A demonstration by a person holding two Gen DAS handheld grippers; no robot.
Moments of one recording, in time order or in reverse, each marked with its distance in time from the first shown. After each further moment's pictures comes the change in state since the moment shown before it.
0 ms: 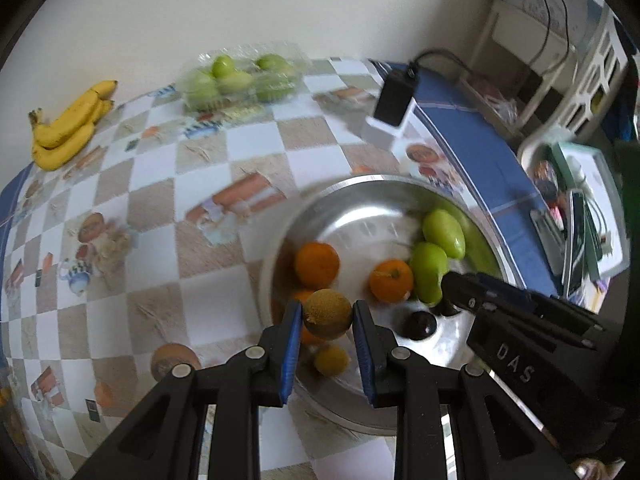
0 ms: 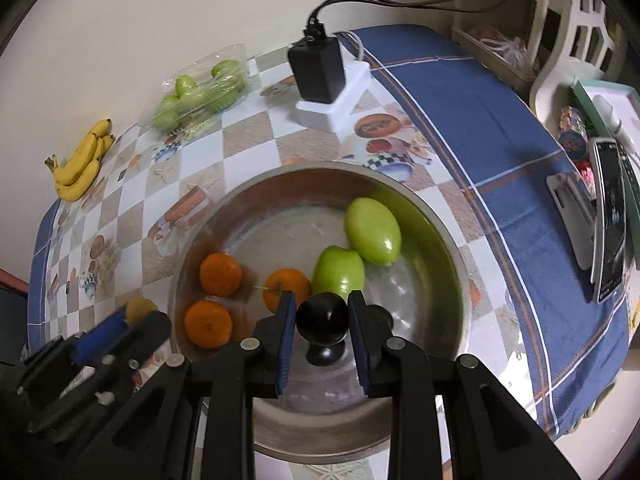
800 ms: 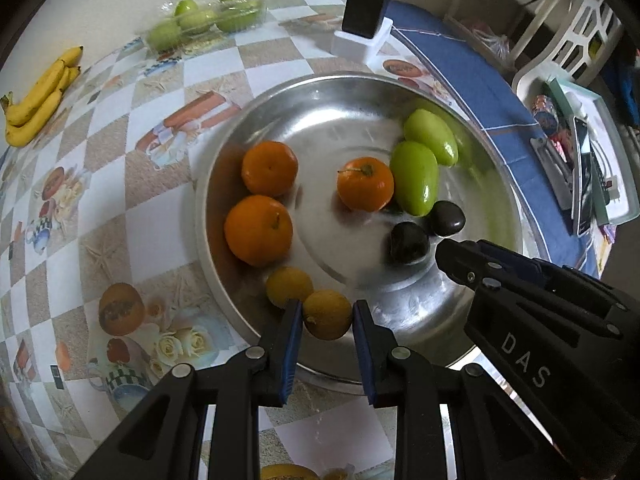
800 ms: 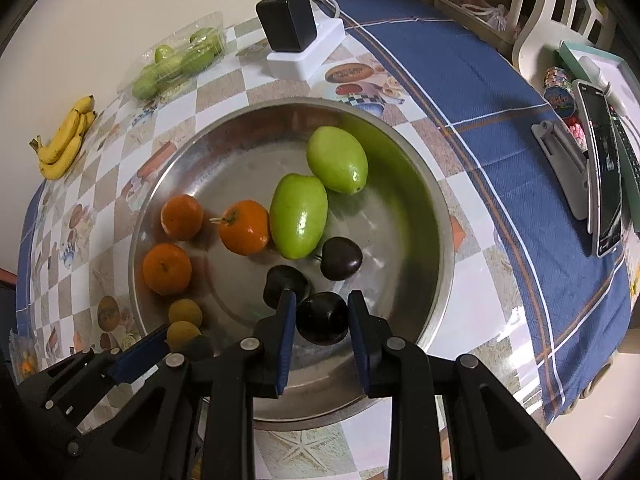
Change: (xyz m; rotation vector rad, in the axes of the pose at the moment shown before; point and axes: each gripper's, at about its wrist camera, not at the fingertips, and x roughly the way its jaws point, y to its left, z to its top) left arm 0.040 -0.028 -0.047 0.051 0.162 -0.004; right arm 0.018 -0.016 -0.035 0.005 0.082 -0.036
